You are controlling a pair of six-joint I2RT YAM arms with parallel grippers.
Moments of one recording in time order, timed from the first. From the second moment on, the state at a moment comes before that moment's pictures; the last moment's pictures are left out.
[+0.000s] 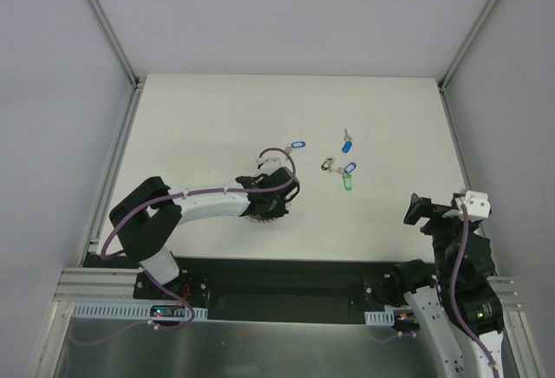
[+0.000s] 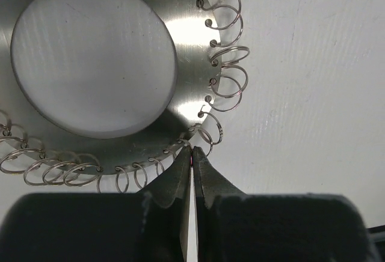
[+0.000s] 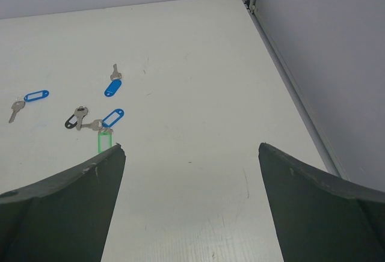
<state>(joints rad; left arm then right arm) -0.96 1.63 0.94 -0.41 -0.23 -0.96 0.29 0.01 0.64 -0.75 0.43 0.06</state>
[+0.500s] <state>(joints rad) -0.98 1.68 1.00 -0.37 -0.28 -1.05 0.30 0.01 0.64 -0.75 0.39 0.05</state>
